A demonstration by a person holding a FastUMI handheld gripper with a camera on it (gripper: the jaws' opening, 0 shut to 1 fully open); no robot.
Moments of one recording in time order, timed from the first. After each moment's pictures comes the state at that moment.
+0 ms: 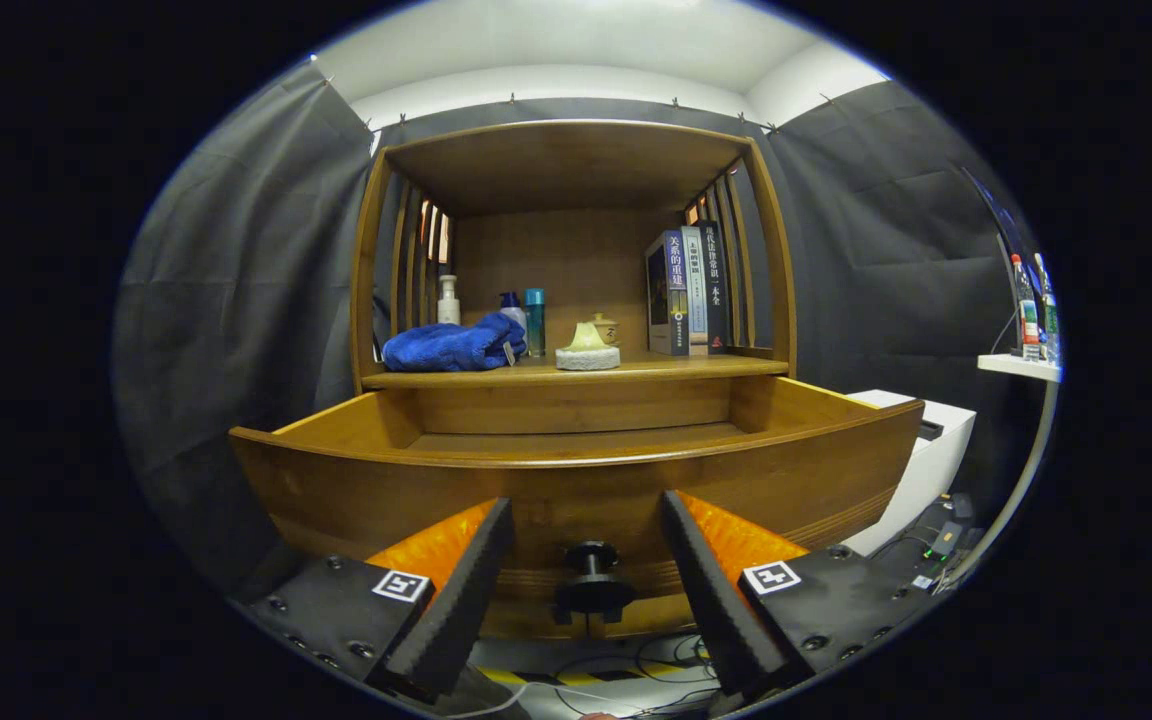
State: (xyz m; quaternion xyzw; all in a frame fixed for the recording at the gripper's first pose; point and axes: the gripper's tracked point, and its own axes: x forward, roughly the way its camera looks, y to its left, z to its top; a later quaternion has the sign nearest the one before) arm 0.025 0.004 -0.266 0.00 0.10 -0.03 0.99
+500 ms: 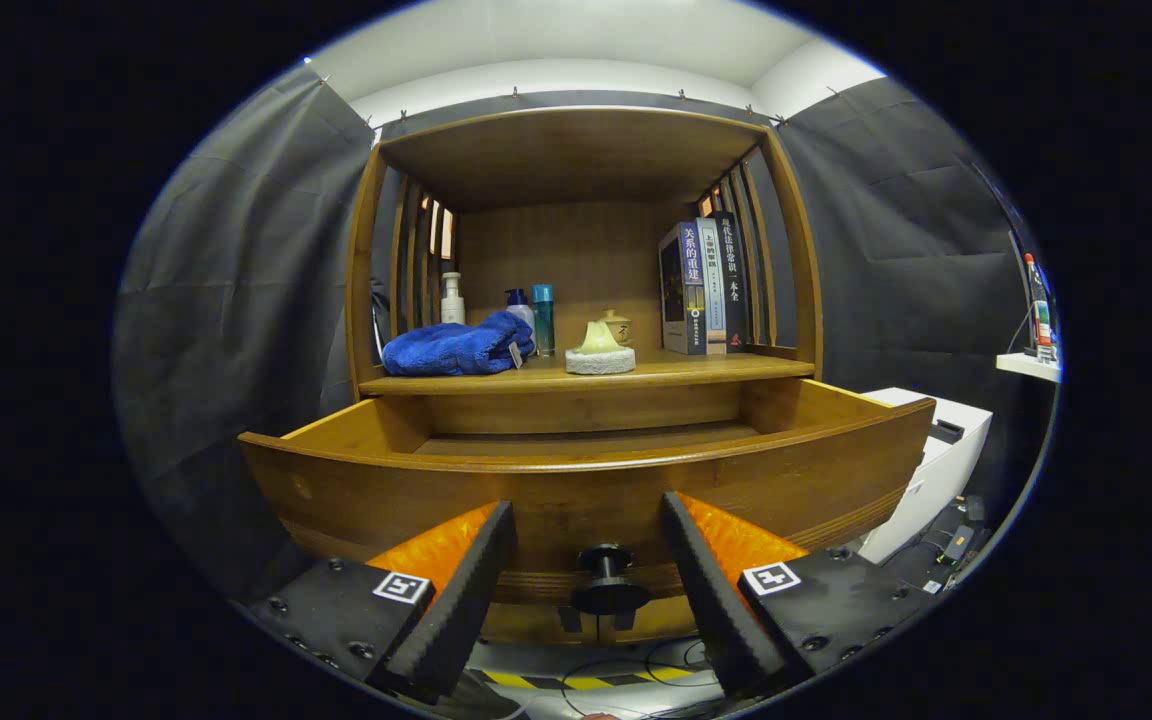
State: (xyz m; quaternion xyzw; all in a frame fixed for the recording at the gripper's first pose) arm 0.066 0.007 -0.263 0.00 0.11 -0.02 0.99
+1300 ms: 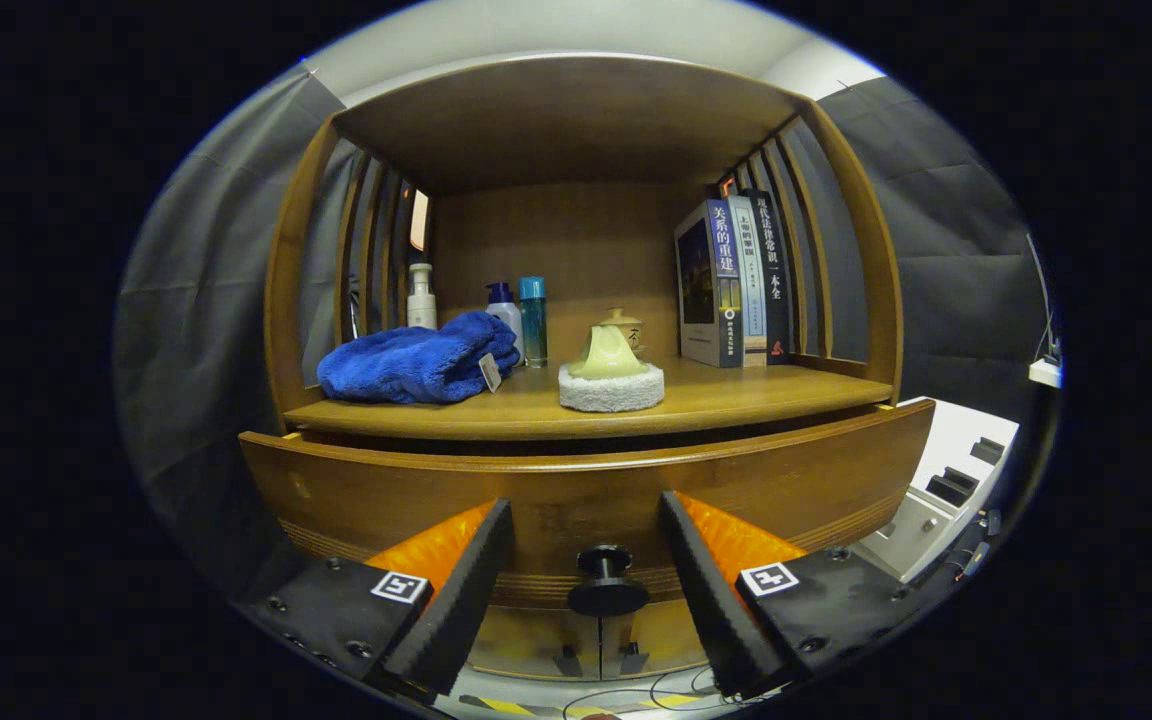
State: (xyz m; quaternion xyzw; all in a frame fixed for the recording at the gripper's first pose) arm 0.189 -0.009 -0.273 0.00 0.12 -0.03 0.99
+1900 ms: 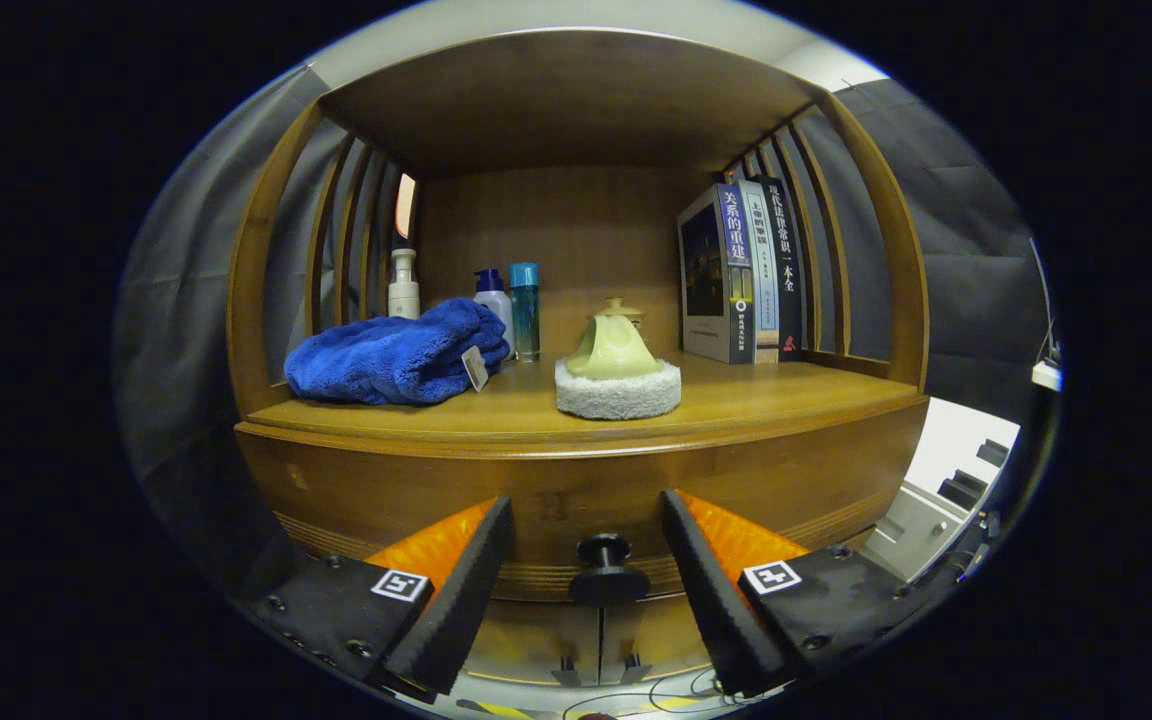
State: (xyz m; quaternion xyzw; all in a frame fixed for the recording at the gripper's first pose) arm 0.207 -0.002 -0.277 0.01 0.13 -0.04 0.99
